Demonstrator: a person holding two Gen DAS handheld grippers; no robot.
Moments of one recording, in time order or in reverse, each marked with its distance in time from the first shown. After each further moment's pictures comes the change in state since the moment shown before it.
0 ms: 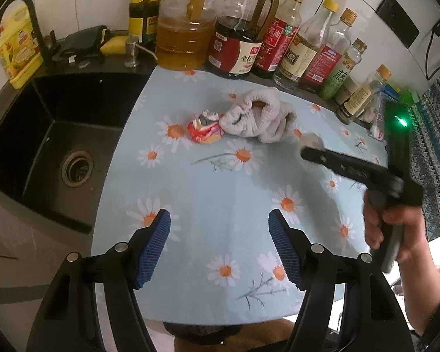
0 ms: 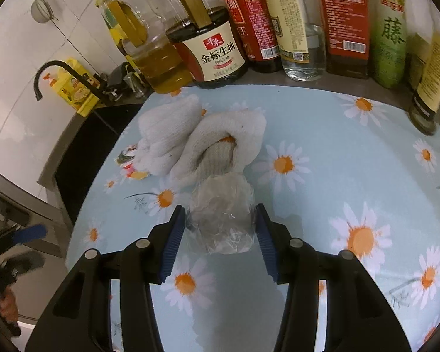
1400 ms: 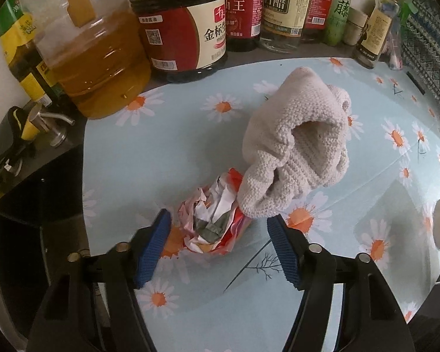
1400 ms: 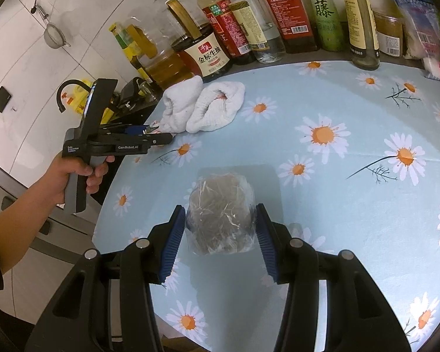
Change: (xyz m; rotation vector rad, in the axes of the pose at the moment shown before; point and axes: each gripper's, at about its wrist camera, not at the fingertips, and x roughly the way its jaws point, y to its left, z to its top) left arm 0.146 -0.006 0.092 0.469 0.109 0.056; right arm -0.072 0.003 -0.093 0.114 -0.087 0.046
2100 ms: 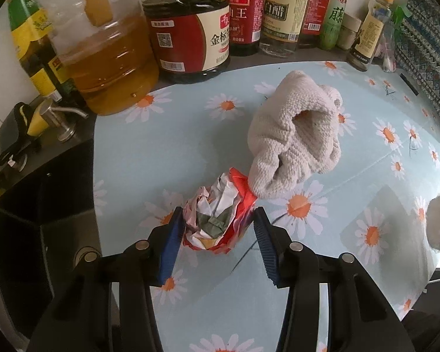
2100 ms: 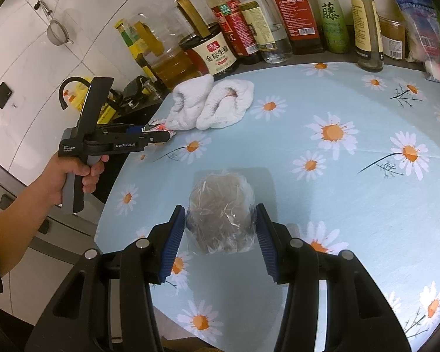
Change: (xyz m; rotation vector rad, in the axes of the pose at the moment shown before) left arm -0.020 0.008 -0.014 -0.007 -0.026 -0.006; right arm 0.004 0.017 -0.007 -0.012 -0.012 -0.008
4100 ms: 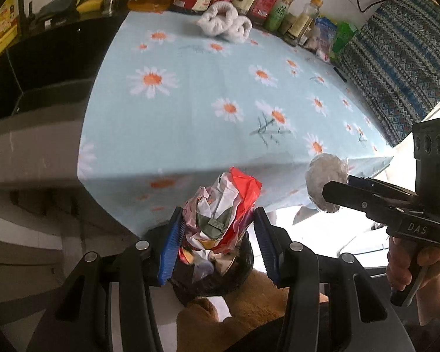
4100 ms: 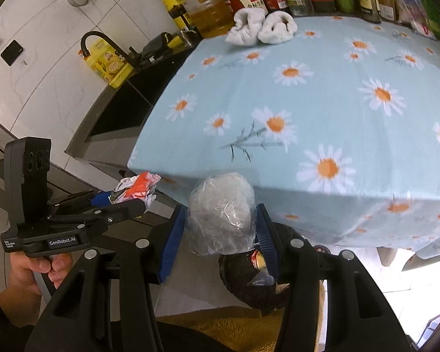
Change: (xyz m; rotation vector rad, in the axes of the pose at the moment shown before) left arm -0.118 -0.061 -0.270 -0.243 -0.047 -0.274; right arm -0.001 0.119 -0.153 0.032 0.063 -0.050
